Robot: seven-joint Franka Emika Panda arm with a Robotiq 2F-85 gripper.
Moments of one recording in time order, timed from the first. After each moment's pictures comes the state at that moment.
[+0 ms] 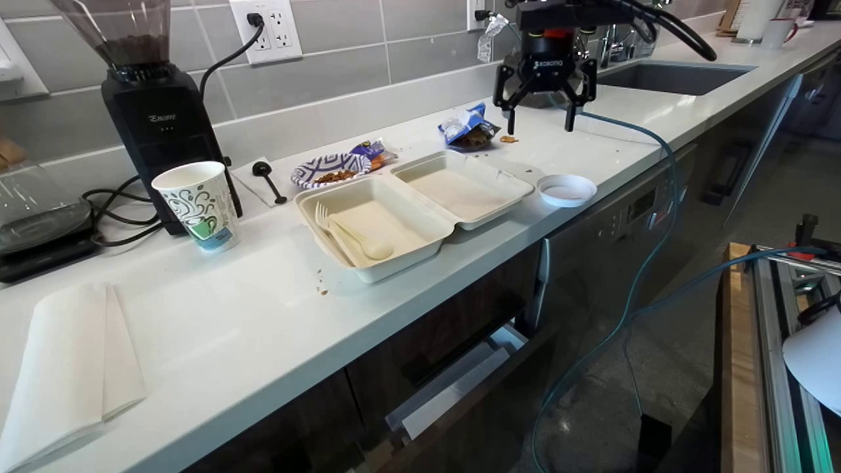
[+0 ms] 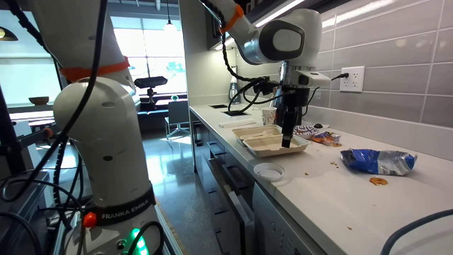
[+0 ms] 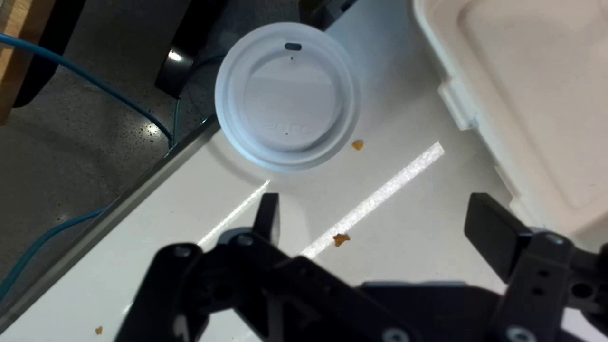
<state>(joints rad) -0.24 -0.16 -0.05 -2.46 0.06 2.23 0.67</state>
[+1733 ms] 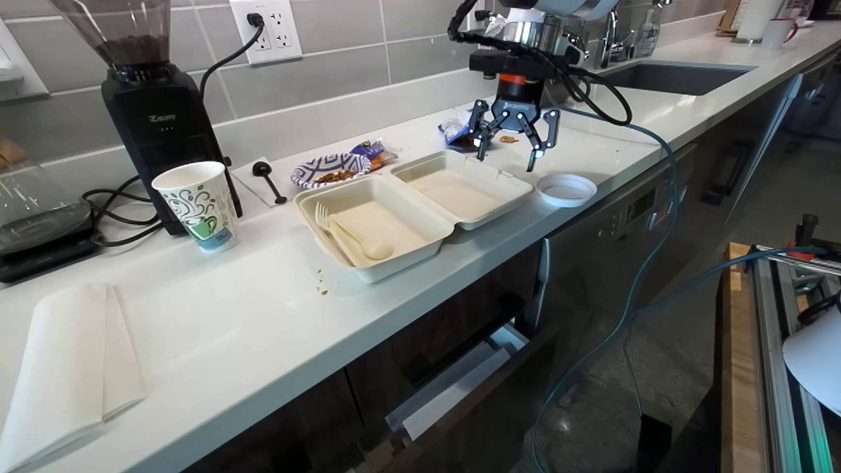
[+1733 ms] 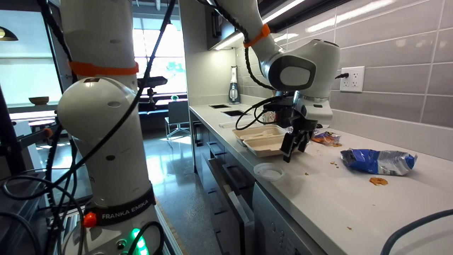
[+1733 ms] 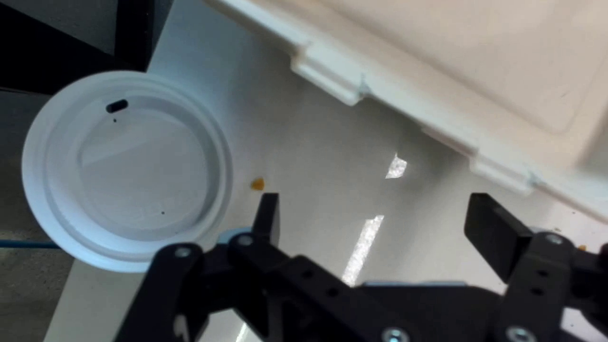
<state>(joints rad) -0.19 0.07 -0.12 -2.39 0.39 2.40 0.83</state>
